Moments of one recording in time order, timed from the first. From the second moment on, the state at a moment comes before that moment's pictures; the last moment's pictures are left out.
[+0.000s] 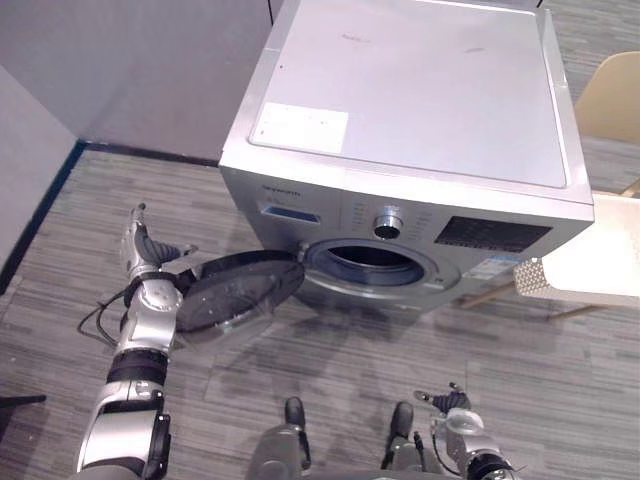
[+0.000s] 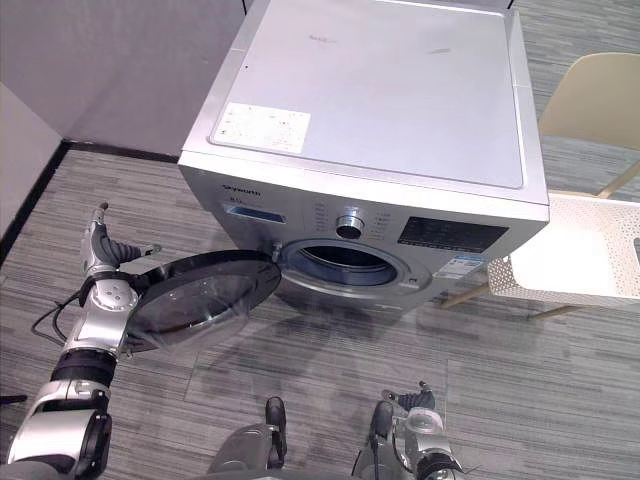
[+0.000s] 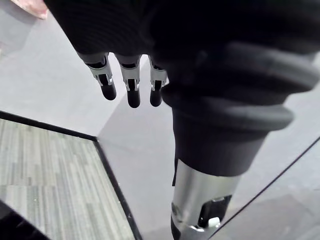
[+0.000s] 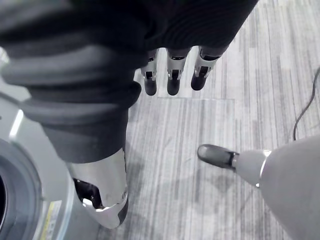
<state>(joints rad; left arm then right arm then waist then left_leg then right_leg) -0.49 0.49 0.12 0.73 0.32 0.07 0.39 -0.11 -0.06 -0.16 1.04 -0.07 0.05 -0.28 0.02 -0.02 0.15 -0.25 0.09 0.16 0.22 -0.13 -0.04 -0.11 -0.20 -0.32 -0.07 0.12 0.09</state>
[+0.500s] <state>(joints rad) -0.47 0.37 0.16 0.89 0.21 0.05 0.33 -0.12 -0.04 -0.10 1.00 -0.07 0.05 -0.28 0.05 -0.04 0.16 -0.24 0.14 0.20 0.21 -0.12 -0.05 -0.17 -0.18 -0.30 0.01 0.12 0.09</state>
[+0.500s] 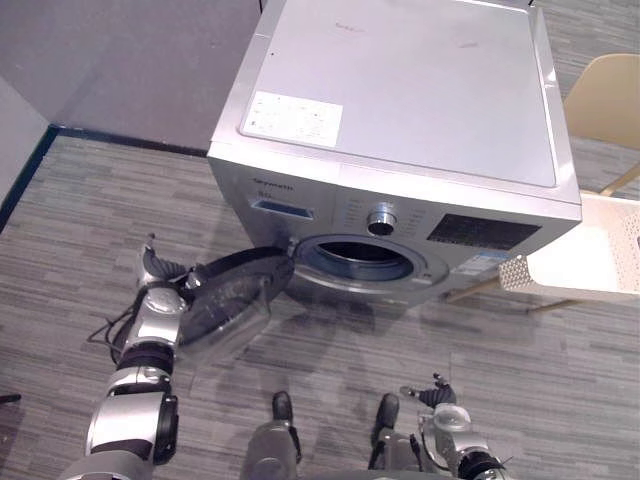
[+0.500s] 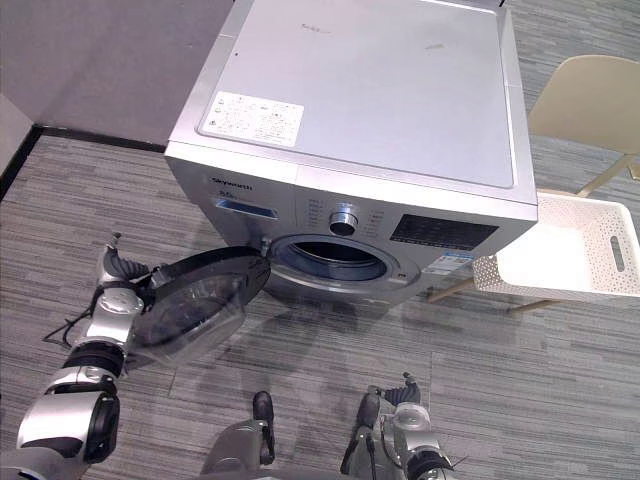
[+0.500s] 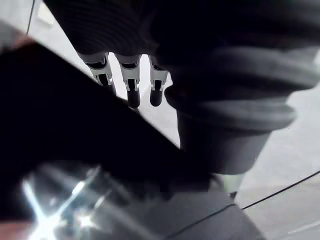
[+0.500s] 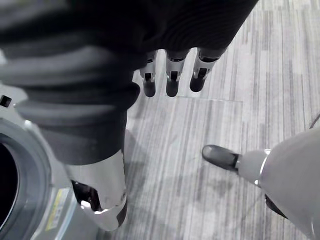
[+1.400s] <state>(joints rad) -0.29 0.24 -0.29 0.81 -0.23 0.04 0.27 -0.19 -0.05 -0.10 1.05 -0.01 0.09 -0.29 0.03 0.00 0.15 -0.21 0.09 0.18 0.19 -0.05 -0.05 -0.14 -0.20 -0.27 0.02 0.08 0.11</state>
